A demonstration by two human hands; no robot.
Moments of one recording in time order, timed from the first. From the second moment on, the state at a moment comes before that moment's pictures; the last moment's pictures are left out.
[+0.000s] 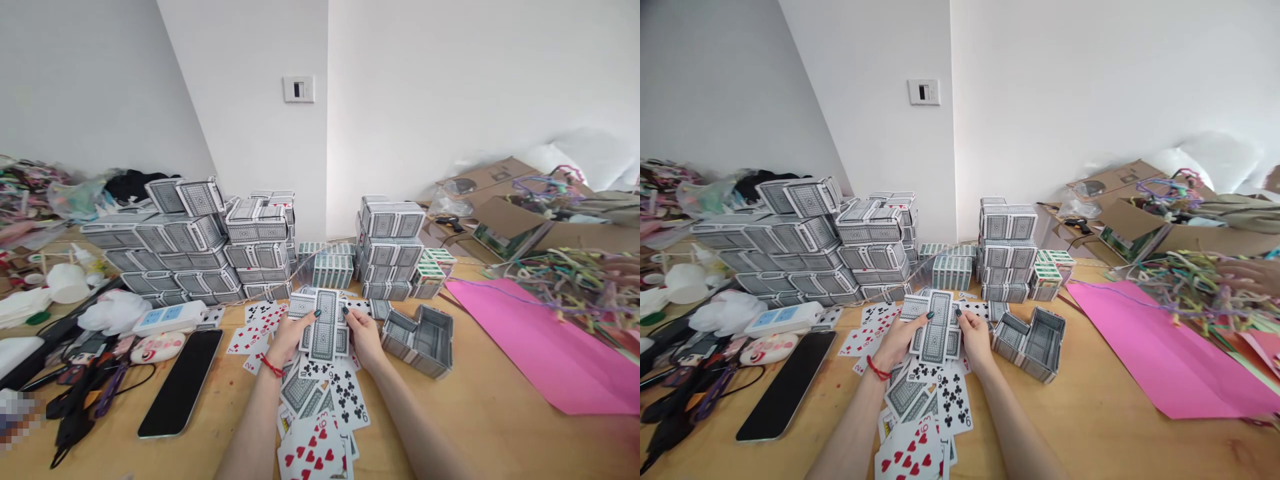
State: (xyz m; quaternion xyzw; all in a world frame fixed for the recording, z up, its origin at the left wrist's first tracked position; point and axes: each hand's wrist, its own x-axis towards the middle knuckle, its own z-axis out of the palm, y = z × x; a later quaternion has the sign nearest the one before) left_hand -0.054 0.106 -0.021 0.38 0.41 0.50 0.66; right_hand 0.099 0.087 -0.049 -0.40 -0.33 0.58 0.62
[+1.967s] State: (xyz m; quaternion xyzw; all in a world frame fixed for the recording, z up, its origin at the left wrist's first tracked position) left_hand -0.057 0.110 -0.020 0.43 0.43 0.61 0.50; right_hand 0.103 0.080 -0.036 -0.30 -0.26 0.66 0.64
